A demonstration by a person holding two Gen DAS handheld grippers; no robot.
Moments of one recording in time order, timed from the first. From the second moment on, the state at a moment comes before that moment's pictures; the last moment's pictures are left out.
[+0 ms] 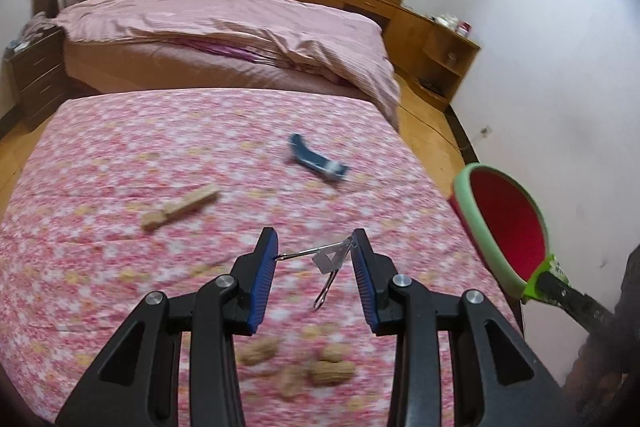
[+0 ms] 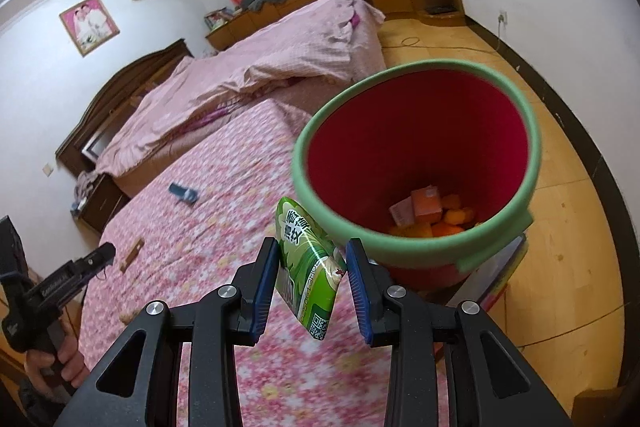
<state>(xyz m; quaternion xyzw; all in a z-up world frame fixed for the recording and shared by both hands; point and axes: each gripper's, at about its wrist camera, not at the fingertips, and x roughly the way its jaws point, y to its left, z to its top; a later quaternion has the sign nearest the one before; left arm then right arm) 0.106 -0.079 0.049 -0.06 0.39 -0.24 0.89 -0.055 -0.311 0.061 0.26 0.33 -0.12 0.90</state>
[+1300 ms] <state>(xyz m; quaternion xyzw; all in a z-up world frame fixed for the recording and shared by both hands) 0.099 -0.311 0.052 0.08 0.40 -0.39 0.82 -0.064 -0.431 0.060 0.31 0.28 -0.19 0.89</state>
